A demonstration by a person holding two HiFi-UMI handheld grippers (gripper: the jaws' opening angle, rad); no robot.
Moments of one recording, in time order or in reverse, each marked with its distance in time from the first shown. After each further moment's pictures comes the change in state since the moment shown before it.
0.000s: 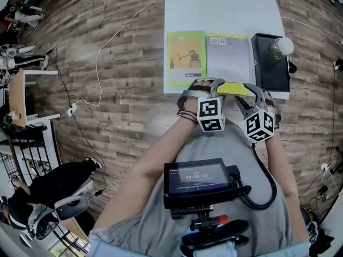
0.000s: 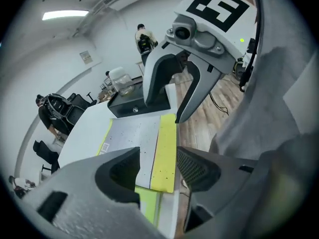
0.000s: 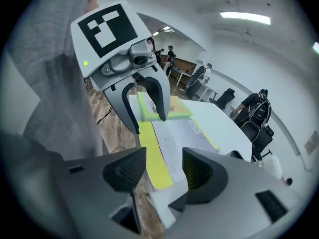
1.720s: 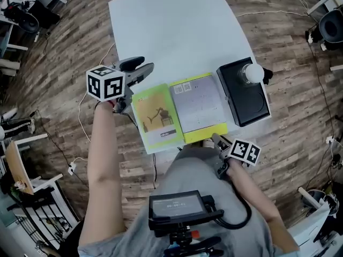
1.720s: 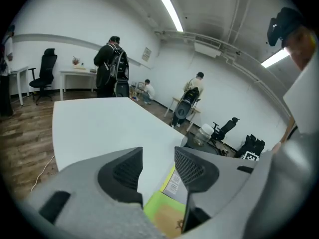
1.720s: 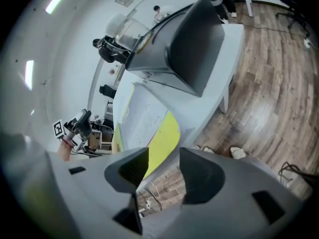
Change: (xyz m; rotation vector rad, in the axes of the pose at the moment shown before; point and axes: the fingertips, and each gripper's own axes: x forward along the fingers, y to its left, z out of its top) left arm -0.033 0.340 -0.054 -0.791 -0.397 -0.229; right arm 0.043 0.033 -0.068 2.109 -0.026 -0.019
